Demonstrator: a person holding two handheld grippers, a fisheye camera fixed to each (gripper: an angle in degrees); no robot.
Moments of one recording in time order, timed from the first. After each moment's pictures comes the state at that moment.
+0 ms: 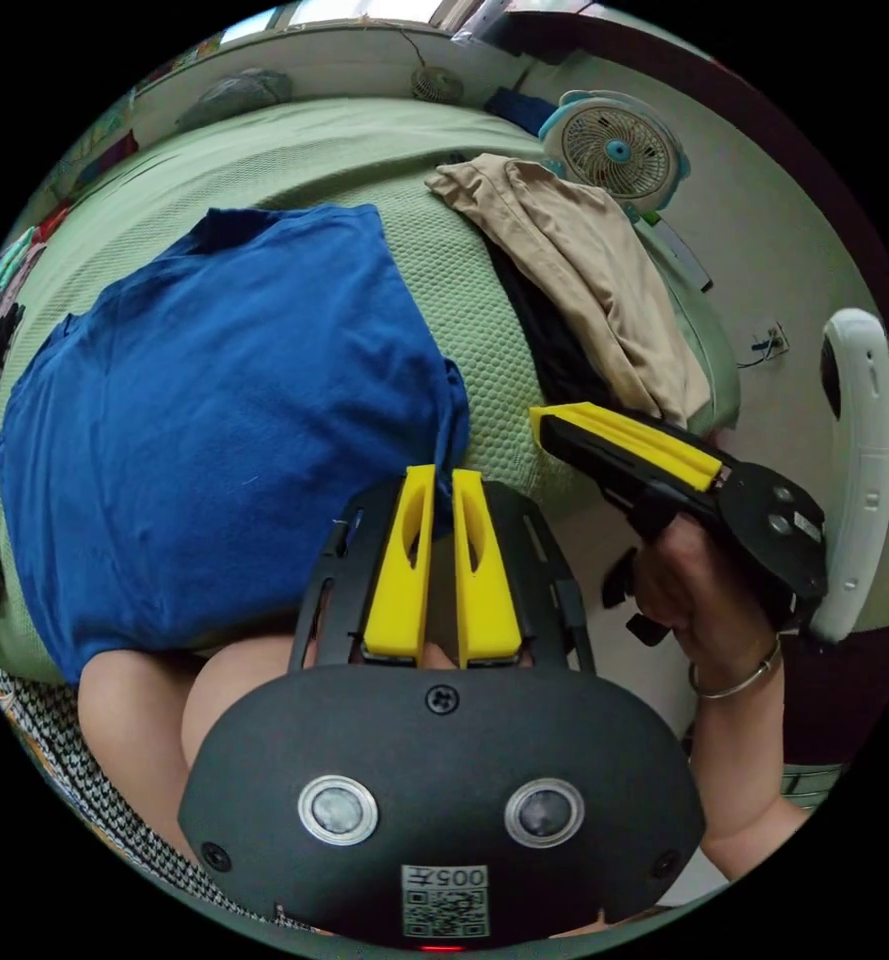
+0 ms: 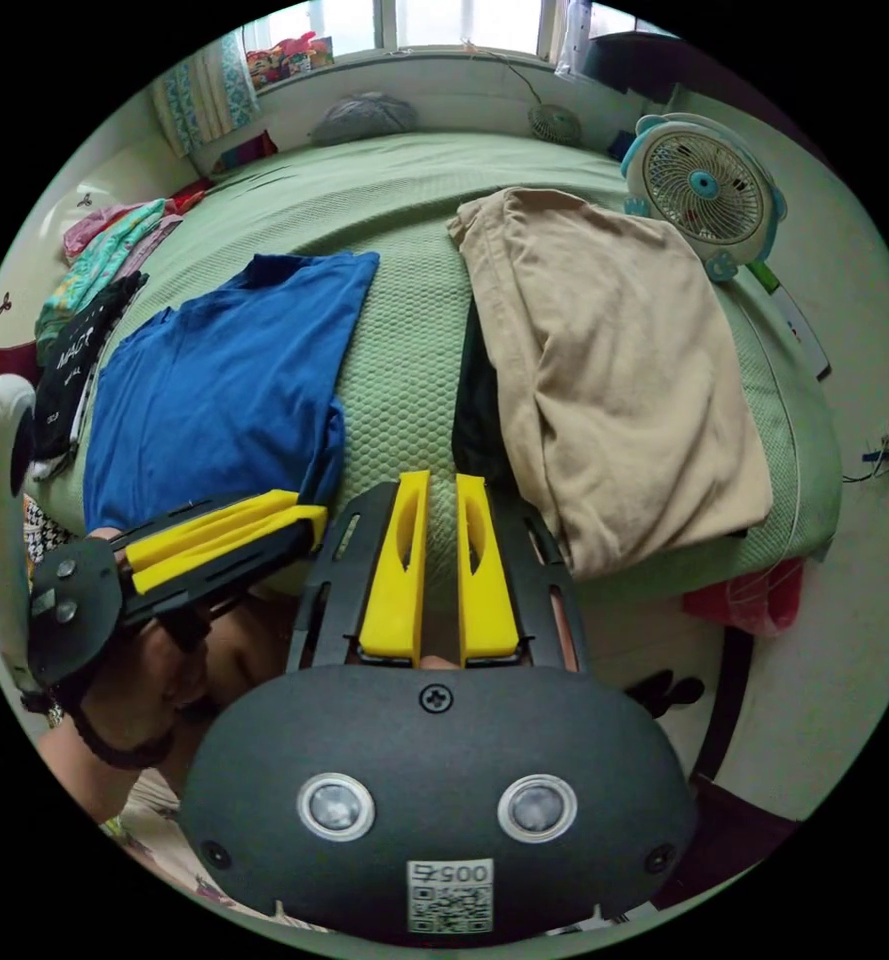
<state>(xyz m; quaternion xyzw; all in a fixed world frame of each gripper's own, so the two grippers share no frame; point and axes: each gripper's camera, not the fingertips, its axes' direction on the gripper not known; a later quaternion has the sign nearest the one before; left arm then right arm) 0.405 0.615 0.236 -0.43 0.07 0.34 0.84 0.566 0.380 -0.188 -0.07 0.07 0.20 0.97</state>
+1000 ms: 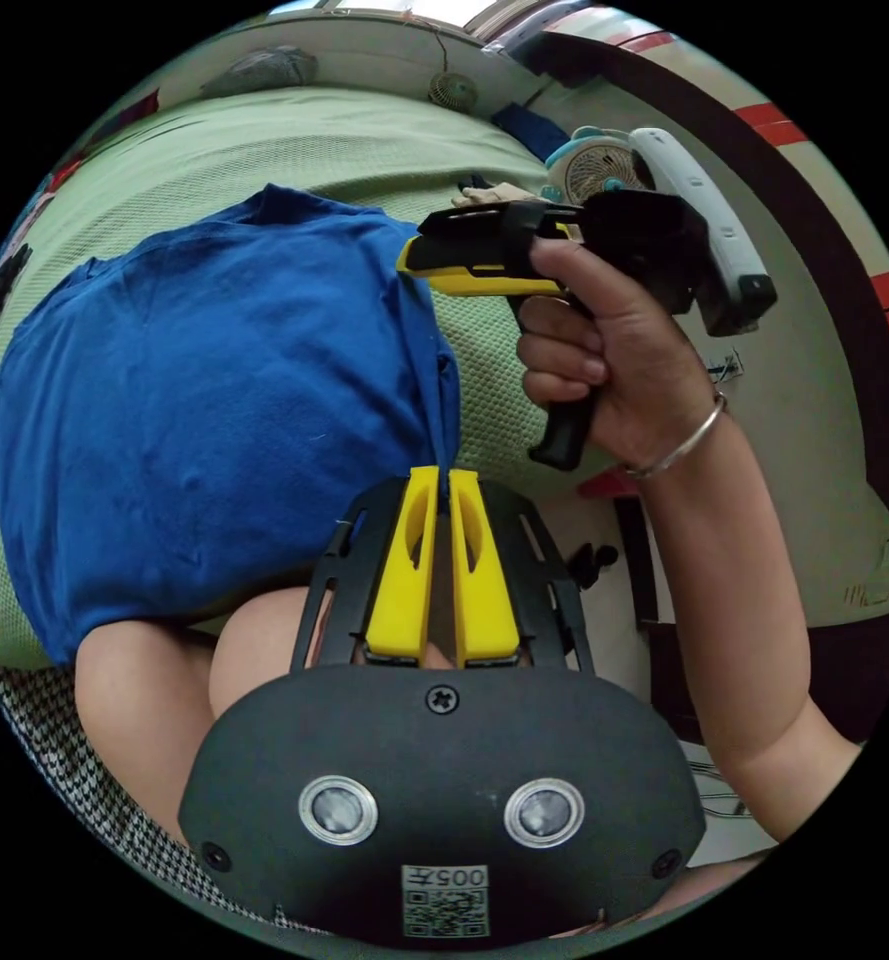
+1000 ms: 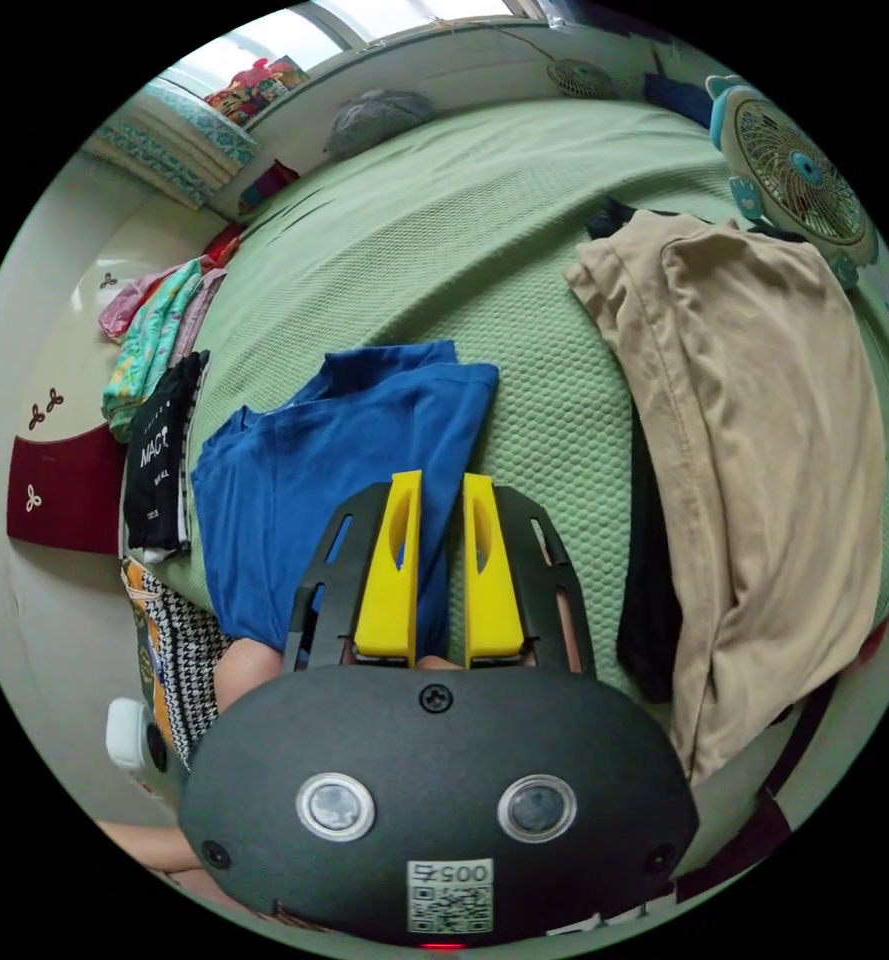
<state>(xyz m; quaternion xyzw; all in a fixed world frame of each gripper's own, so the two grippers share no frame) 0.341 0.556 0.190 -0.44 0.12 0.28 0.85 0.634 0.257 -0.147 -0.07 -0.10 0.26 0.96</state>
